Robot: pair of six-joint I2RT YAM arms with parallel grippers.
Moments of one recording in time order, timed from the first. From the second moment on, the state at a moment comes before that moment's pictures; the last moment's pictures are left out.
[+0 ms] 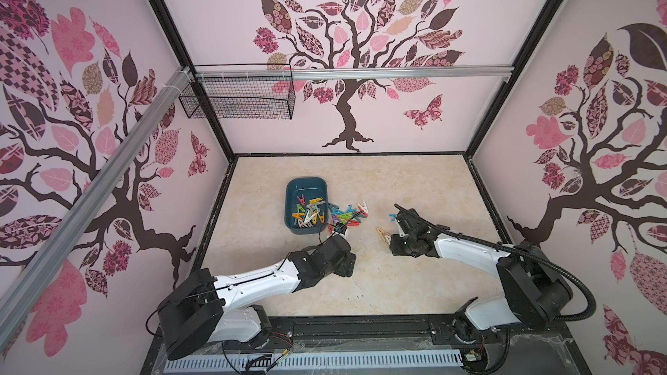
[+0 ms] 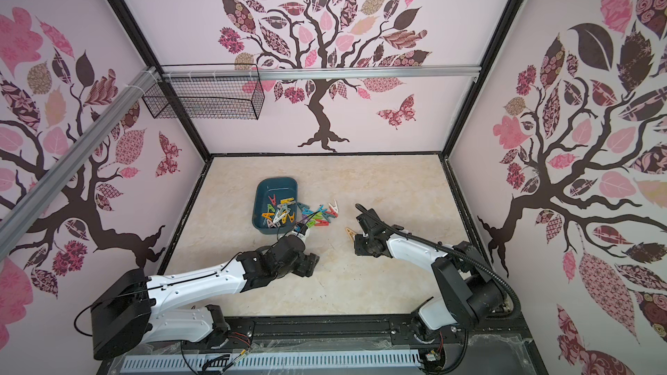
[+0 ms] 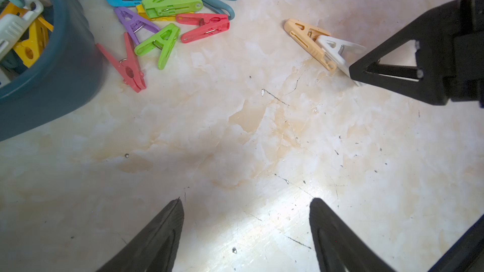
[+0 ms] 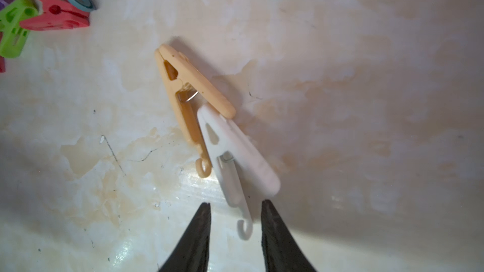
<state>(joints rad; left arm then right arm) -0.99 1.29 0.65 -0.23 -0.22 -0.53 0.55 1.47 0.70 -0.35 -0.04 0.54</state>
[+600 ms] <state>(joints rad) -0.97 1.19 0.60 -0.27 -0.27 -0.54 0.55 1.53 0.72 -0.32 -0.03 0.53</state>
